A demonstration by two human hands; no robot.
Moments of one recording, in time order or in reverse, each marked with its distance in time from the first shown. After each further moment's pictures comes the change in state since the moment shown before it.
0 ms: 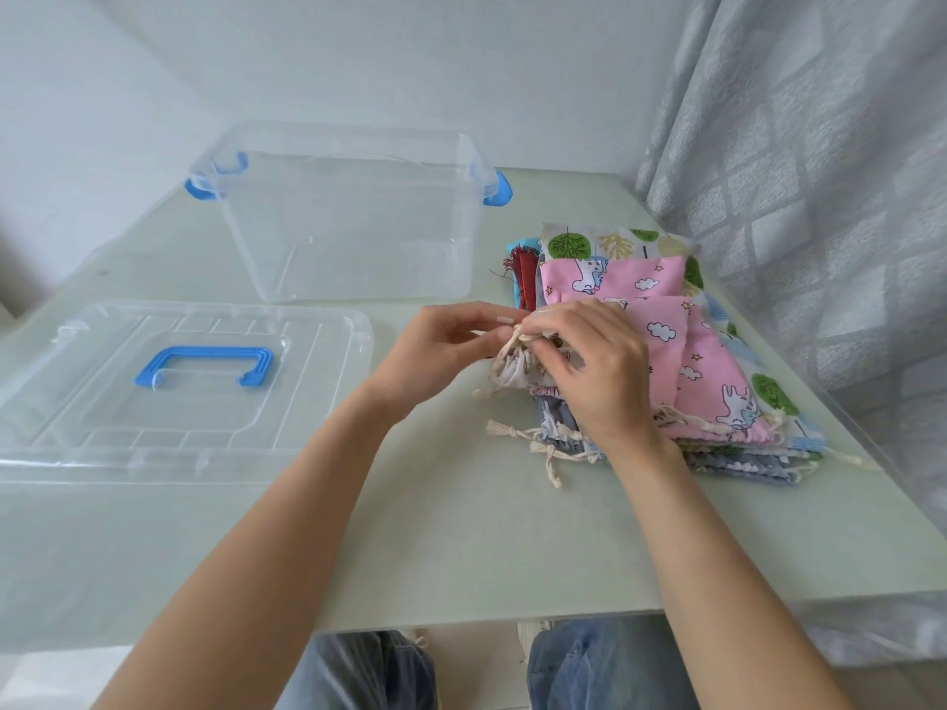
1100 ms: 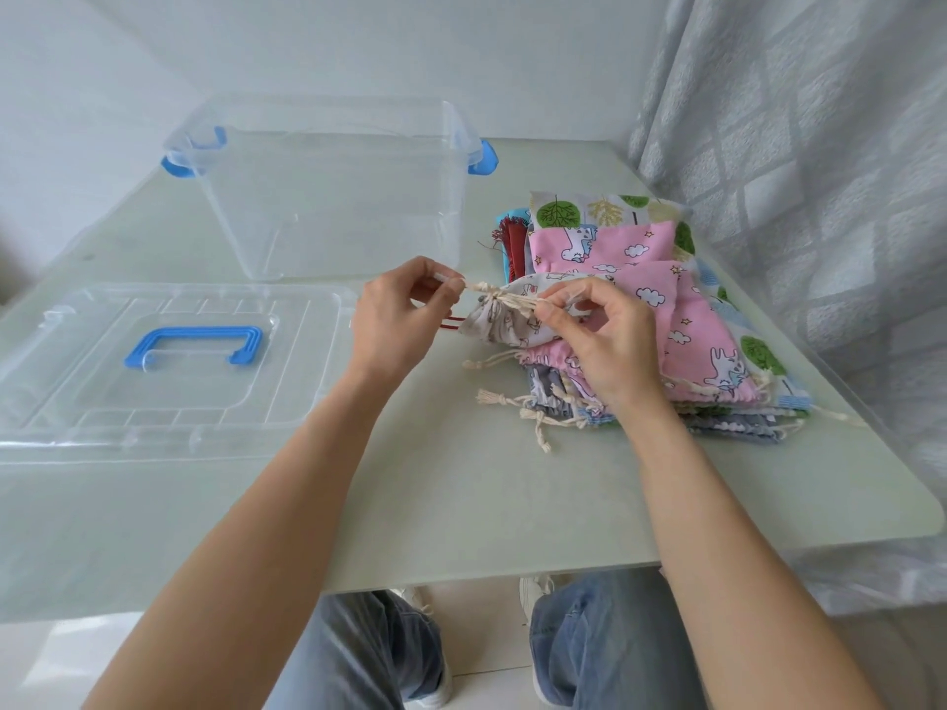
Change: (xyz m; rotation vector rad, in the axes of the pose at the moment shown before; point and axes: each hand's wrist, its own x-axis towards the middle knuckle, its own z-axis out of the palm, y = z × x) left_hand -0.002 -0.003 -0.005 0.327 0.429 -0.001; right_hand -0.015 0.010 -0.010 0.524 -0.087 0.670
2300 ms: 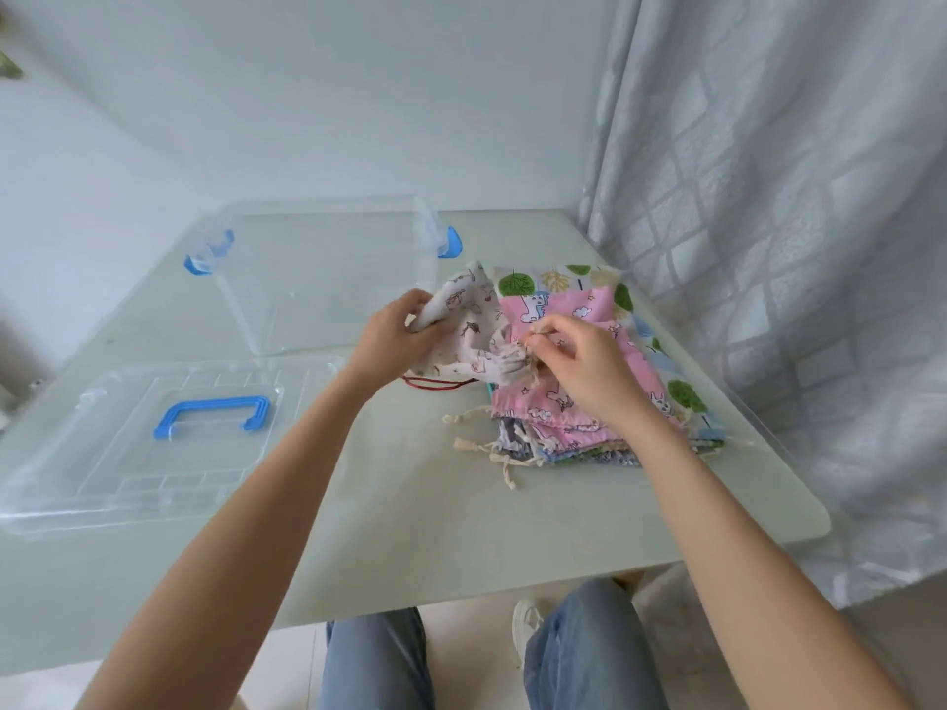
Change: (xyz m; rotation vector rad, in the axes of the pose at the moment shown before) left_hand 0.039 0.026 -0.006 0.125 -0.230 0.012; right_hand 0.016 -0.059 -0.042 -0.346 -0.248 0.123
